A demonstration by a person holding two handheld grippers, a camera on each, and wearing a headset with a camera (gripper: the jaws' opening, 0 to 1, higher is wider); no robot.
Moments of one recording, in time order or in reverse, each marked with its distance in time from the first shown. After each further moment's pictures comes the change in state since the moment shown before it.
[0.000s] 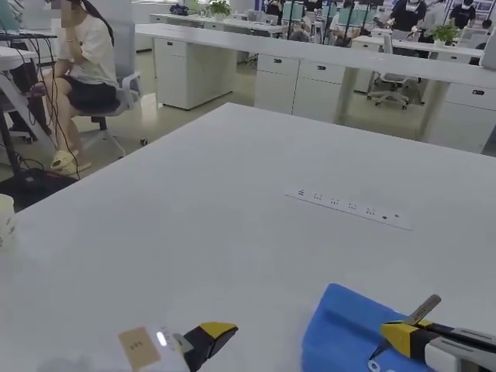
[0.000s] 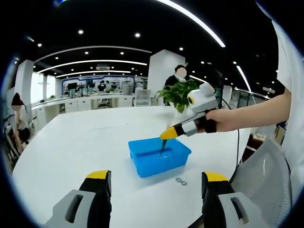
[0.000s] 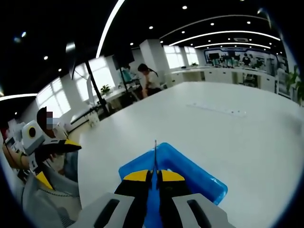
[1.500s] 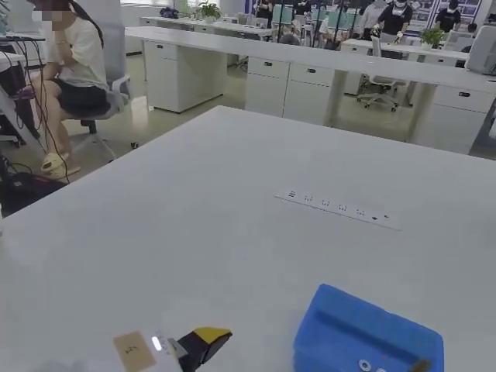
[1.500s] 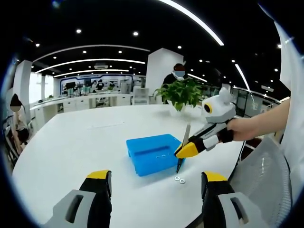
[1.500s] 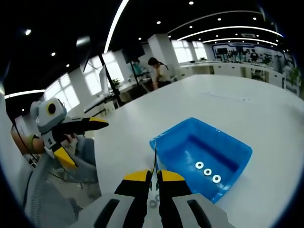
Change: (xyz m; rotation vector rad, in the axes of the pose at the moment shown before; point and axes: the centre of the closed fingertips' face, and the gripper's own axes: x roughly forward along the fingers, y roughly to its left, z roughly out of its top) left arm 0.000 -0.003 -0.003 0.006 0.015 -0.014; right arm -0.014 0.055 -0.058 -0.011 0.074 0.081
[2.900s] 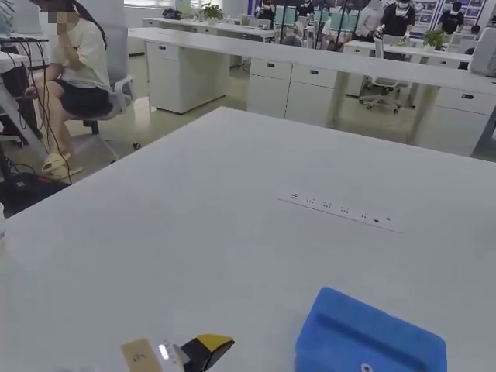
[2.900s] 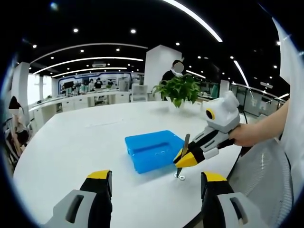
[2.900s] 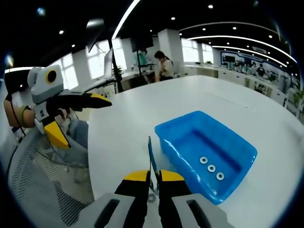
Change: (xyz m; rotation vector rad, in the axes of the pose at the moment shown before) left arm 0.002 -0.002 -0.006 0.021 0.032 -0.008; right arm 0.012 0.007 -0.023 -0.159 0.057 -0.069
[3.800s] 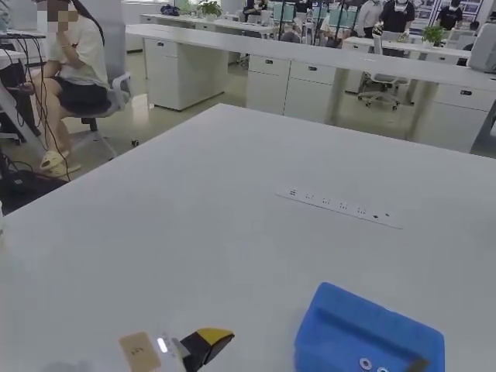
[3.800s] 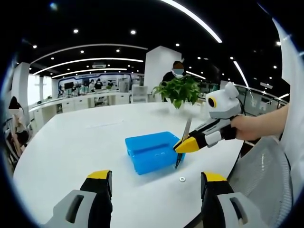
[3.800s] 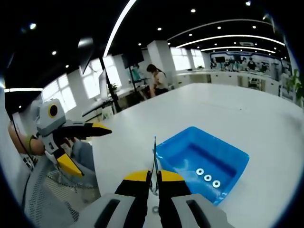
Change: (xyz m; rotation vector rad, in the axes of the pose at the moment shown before) left arm 0.000 0.000 0.002 -0.001 -0.012 0.000; right arm -0.022 -0.006 0.041 0.130 -0.134 0.017
